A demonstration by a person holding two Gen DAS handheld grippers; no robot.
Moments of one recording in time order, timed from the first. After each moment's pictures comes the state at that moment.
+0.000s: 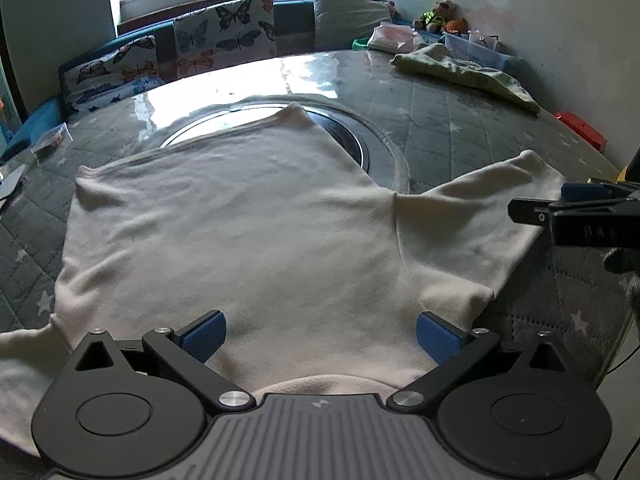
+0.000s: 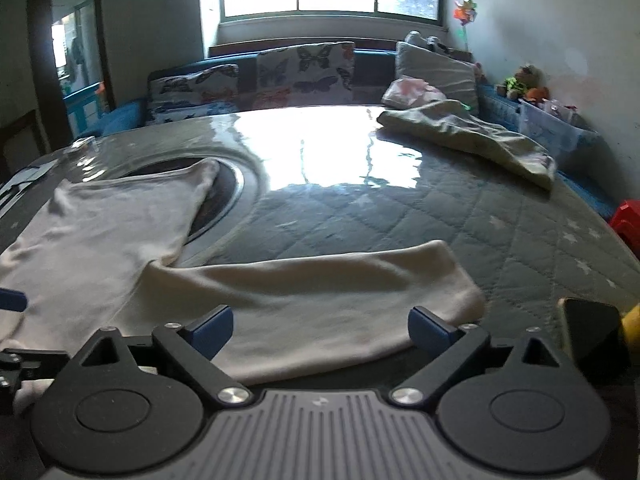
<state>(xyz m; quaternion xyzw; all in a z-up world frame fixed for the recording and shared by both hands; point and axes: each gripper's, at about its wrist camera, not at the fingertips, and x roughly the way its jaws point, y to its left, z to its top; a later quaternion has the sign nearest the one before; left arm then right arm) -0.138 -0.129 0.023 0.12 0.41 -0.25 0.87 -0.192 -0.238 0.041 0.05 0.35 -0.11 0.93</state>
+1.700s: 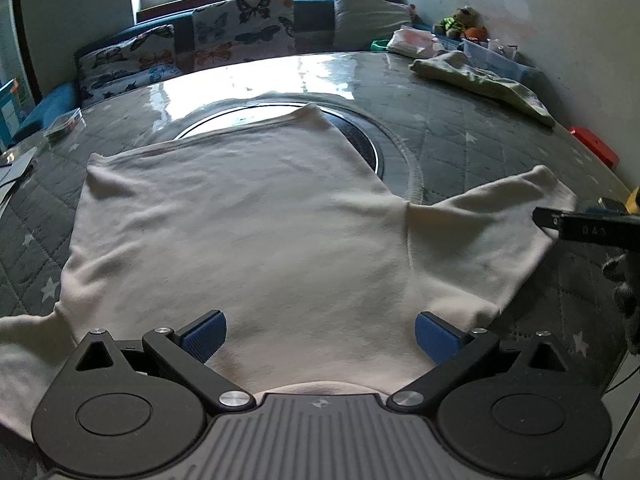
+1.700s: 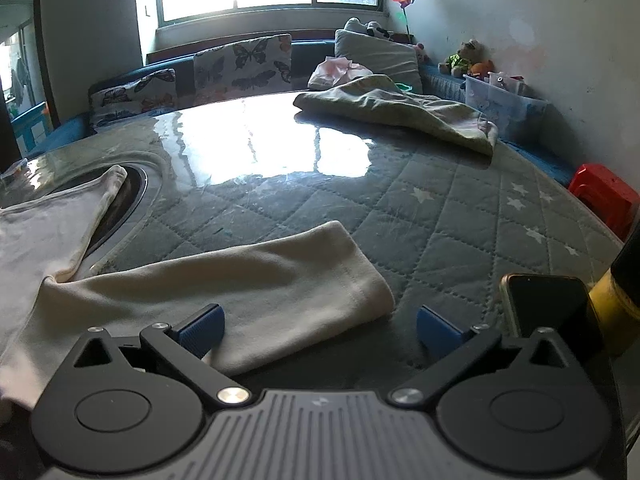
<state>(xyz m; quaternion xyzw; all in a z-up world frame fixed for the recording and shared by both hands) -0.131 -0.125 0.025 0.09 0.43 -0.23 0.87 -0.188 -0.292 0.017 0.08 0.35 -0.18 0.91</state>
